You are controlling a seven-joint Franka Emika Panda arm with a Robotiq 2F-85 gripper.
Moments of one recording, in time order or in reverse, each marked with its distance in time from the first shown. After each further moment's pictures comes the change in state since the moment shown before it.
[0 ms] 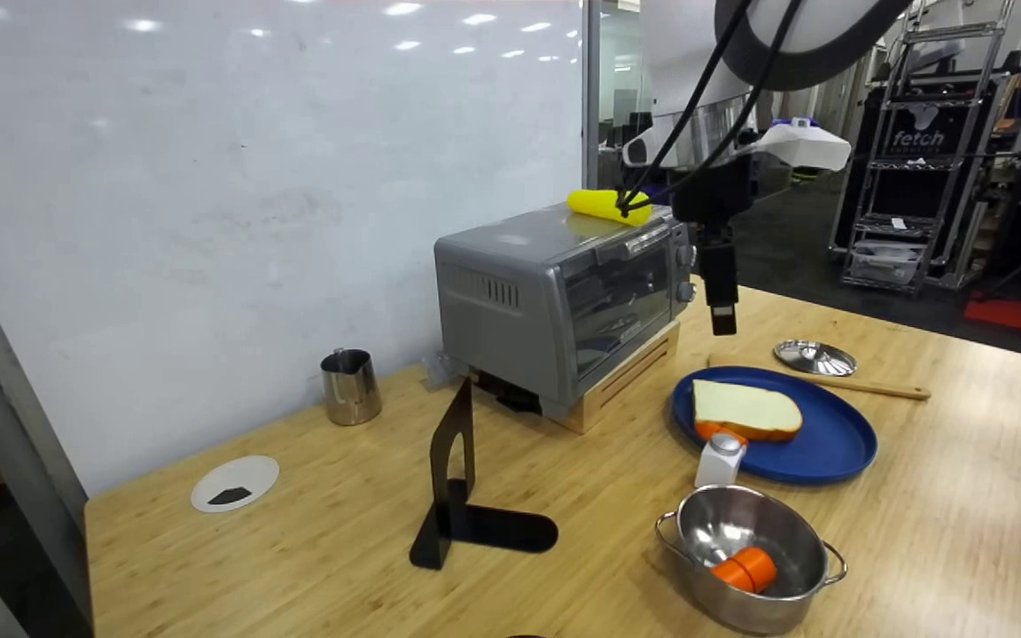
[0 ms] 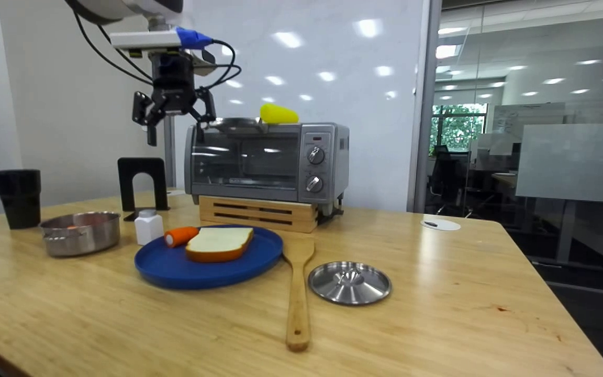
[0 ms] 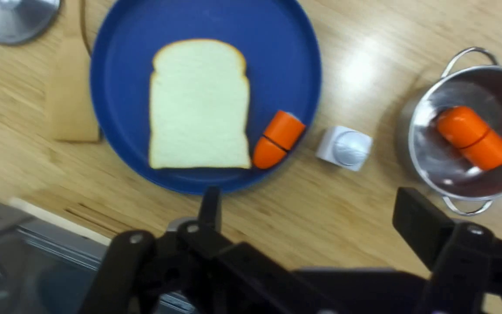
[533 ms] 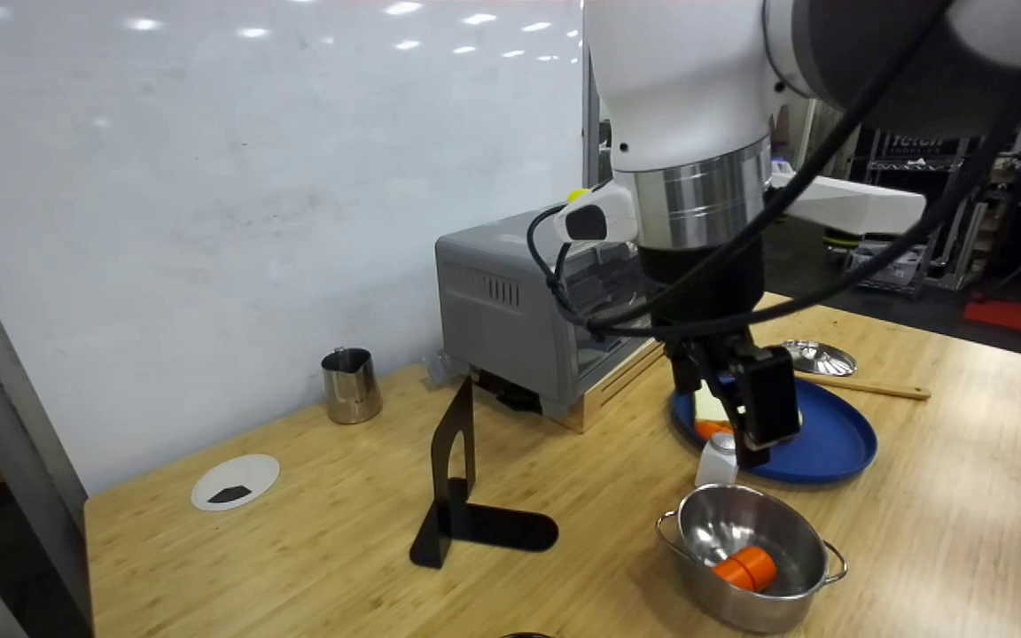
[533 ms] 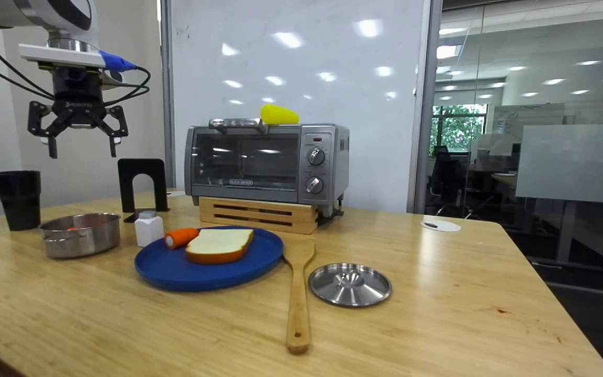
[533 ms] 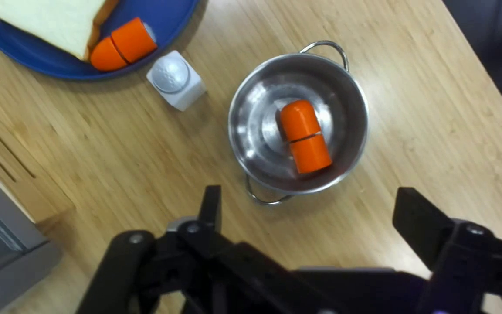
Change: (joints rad) arm 0.184 -0.012 0.169 -0.074 0.022 0.033 -0.144
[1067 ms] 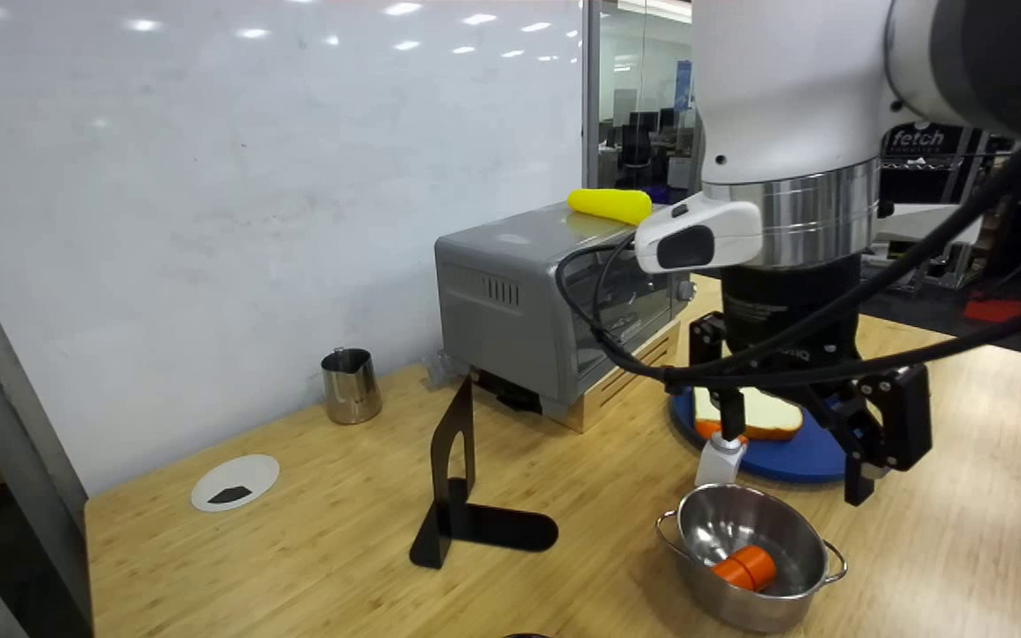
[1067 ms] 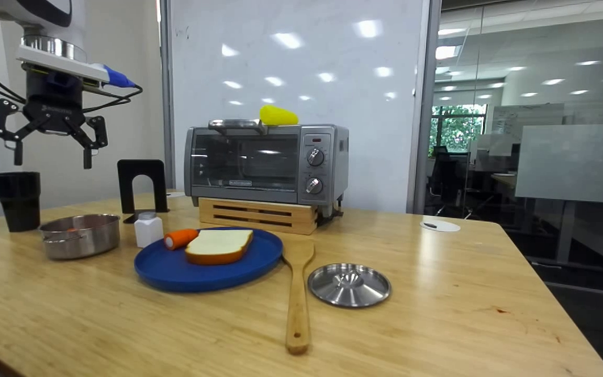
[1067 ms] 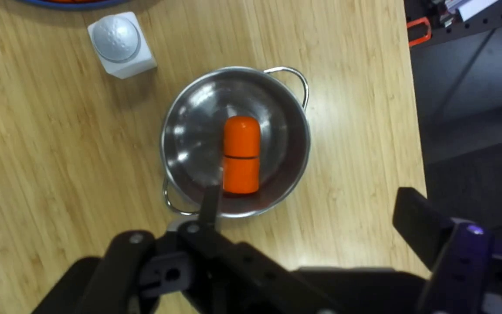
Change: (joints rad) arm 0.007 -0.153 -0.025 -0.210 0.145 0.093 -0.458
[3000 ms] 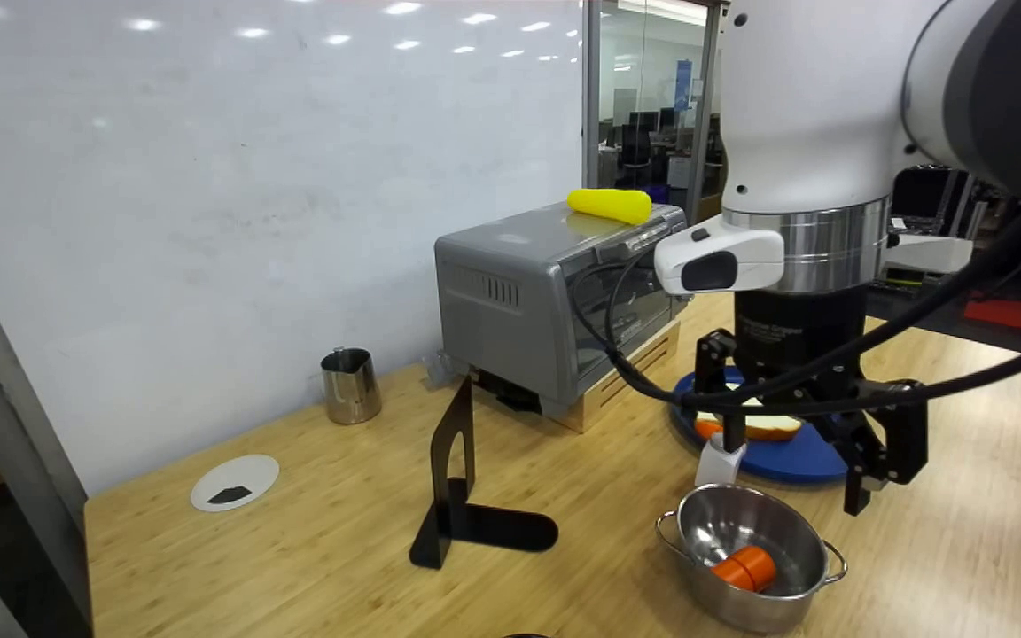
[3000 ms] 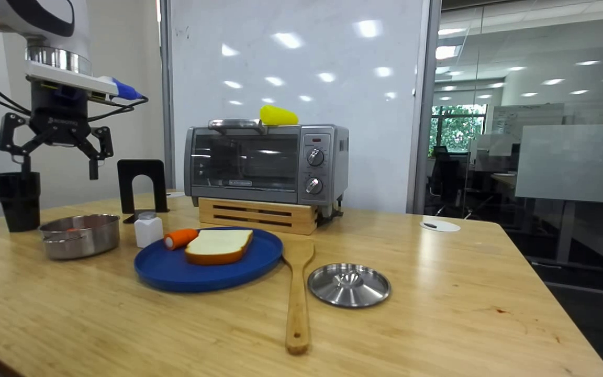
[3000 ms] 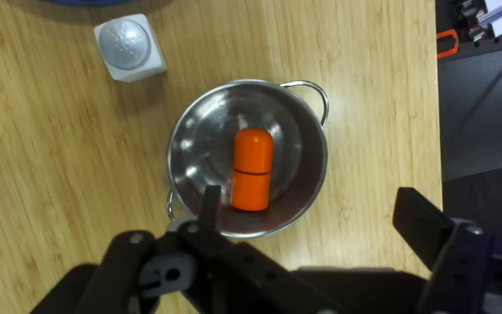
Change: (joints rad) arm 0.001 -0.008 -0.029 -0.076 -0.002 0.108 -0.077
